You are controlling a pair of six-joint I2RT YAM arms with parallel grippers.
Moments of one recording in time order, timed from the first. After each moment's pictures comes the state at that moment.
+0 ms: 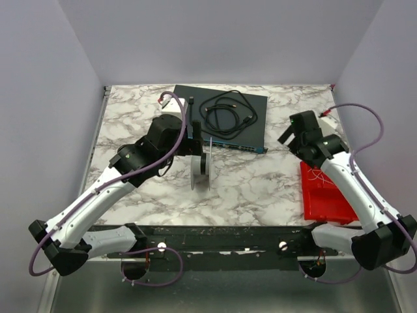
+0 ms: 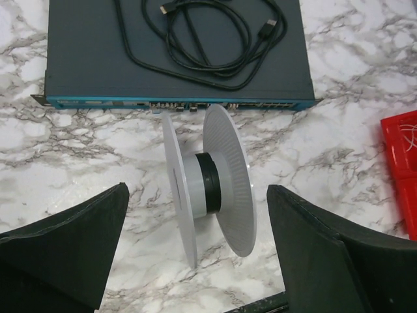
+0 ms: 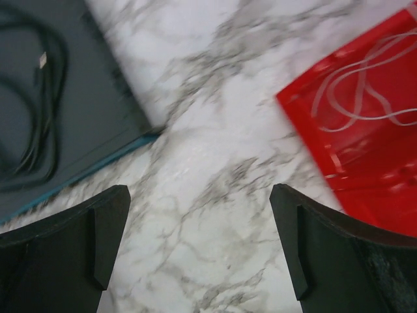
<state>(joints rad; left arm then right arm) -0.79 1.12 1.28 -0.70 -0.36 -0.45 0.41 1.20 1.16 -0.87 0.51 0.92</state>
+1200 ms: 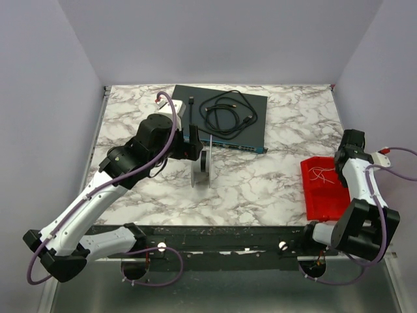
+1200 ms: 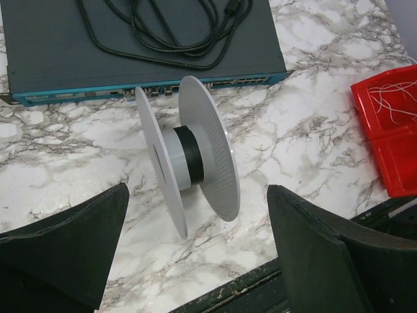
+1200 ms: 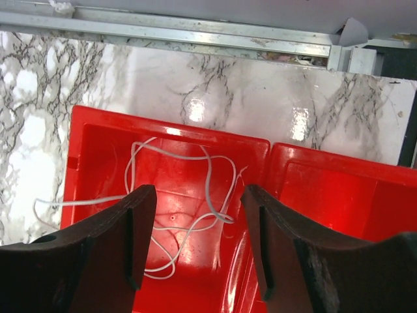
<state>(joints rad) -0.73 1.05 1.29 -0.73 -0.16 -0.40 -0.35 1.25 0.83 -0.69 0.62 0.98</state>
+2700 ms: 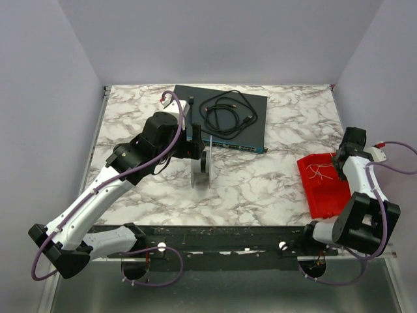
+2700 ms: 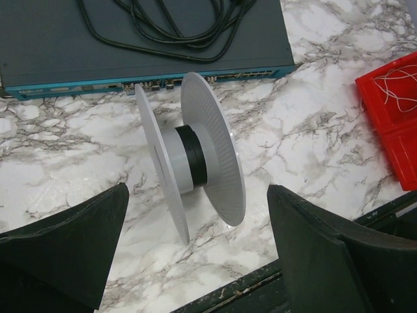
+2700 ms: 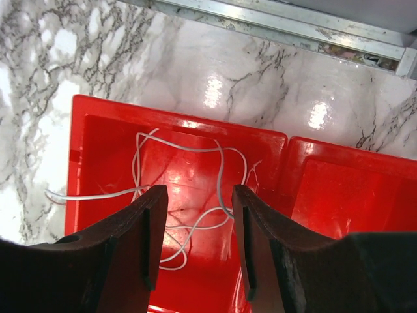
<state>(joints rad) -0.71 1.10 1.29 -0.72 -0.14 -0.40 -0.38 1.30 0.85 -0.57 0.46 0.84</state>
